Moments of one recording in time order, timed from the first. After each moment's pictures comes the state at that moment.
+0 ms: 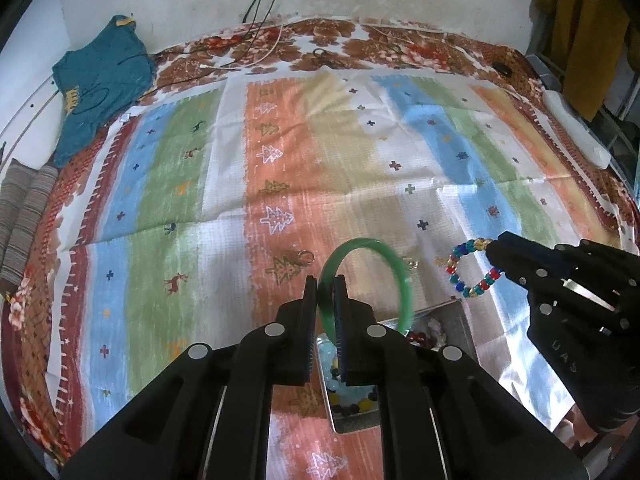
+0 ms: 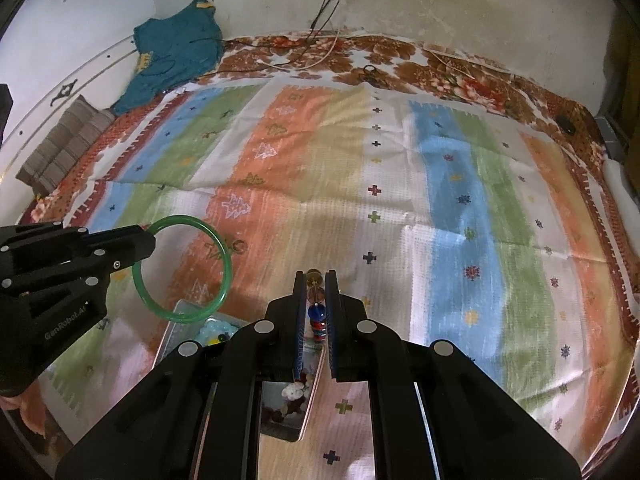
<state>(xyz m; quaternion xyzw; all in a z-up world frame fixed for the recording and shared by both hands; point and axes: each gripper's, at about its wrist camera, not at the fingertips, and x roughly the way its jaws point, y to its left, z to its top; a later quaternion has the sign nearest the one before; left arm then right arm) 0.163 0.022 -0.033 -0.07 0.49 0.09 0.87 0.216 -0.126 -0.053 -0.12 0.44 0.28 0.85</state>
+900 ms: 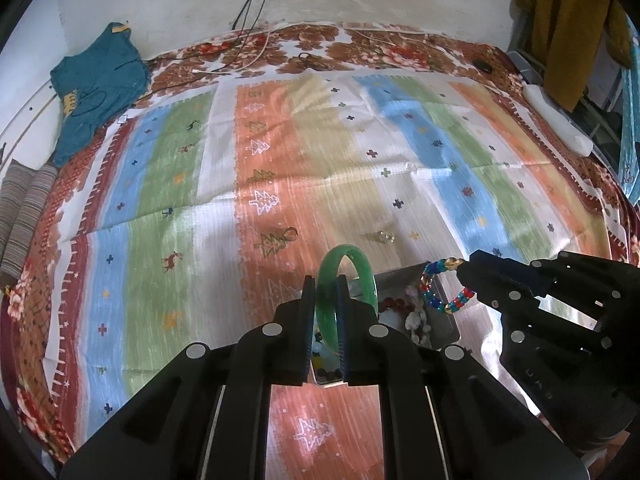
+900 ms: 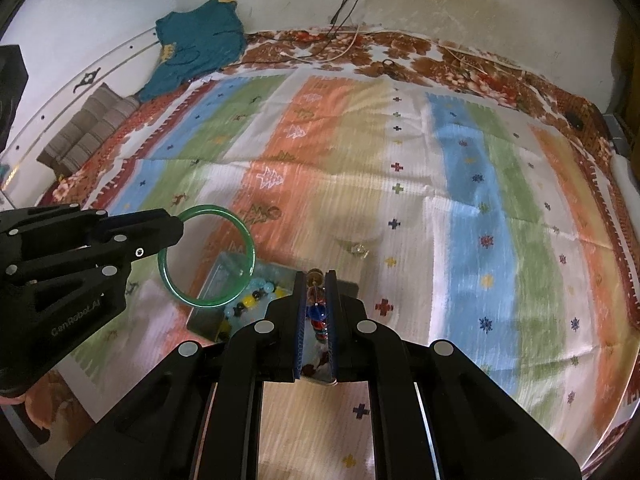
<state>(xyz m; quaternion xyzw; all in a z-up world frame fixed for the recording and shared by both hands) 0.120 -0.003 -0.026 -0.06 0.48 0.07 0.87 0.166 -0.136 -0.054 -0.12 0.45 0.31 0.83</state>
